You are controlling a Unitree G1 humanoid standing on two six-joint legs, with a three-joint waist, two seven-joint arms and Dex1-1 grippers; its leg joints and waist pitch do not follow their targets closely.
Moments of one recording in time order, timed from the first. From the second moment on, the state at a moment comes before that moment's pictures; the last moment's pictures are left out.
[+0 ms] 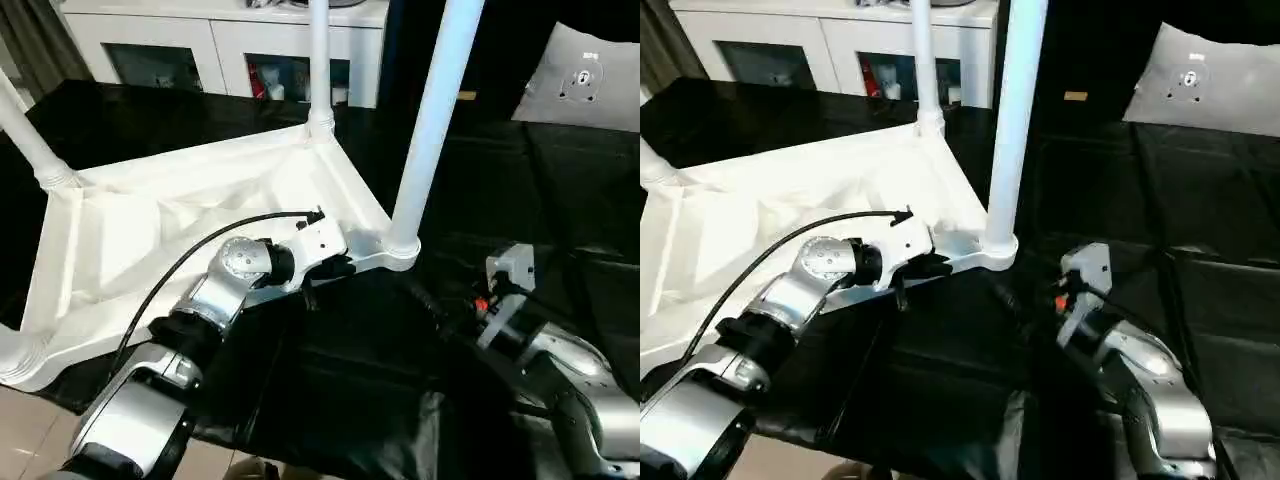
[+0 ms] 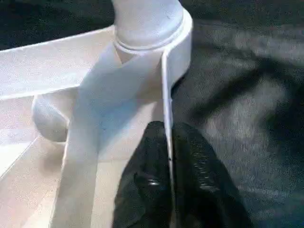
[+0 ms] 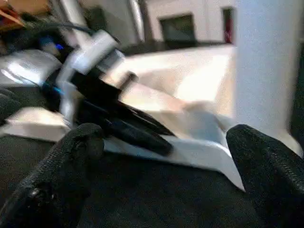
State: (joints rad) left arm -0.71 0.20 -0.28 0.72 0.06 -0.03 -0.90; right arm -0.05 -0.30 -0.06 -0.20 0.43 0.39 0.76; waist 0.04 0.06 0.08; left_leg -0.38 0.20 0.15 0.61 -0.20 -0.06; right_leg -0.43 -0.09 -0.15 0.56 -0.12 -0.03
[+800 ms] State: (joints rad) left arm -0.07 0.55 -0.03 -0.39 -0.17 0.65 -0.90; right arm -0.43 -0.08 0.16 -0.06 0.22 0.48 0.43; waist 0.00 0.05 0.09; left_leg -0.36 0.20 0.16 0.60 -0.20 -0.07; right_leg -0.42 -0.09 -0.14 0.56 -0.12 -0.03
